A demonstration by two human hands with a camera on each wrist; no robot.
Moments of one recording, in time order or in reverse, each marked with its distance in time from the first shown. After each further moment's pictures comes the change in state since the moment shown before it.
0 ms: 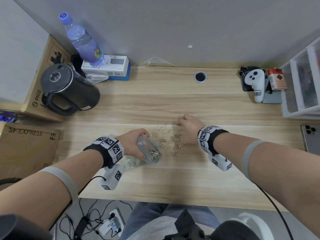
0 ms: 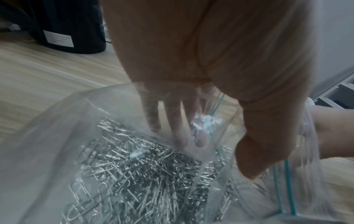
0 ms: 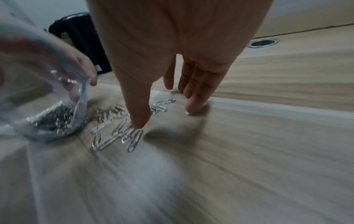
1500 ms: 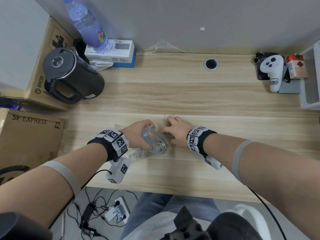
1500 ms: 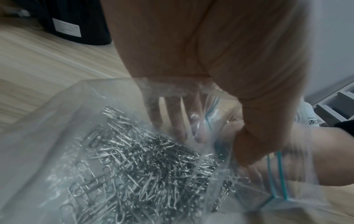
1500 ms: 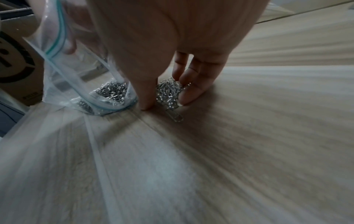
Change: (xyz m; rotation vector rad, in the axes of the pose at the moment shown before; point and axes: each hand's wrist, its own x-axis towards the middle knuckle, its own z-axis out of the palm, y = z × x) left_hand 0.000 -0.011 0.011 -0.152 0.067 0.037; right_hand 0.012 -0.050 0.045 -0.143 -0.069 -0.326
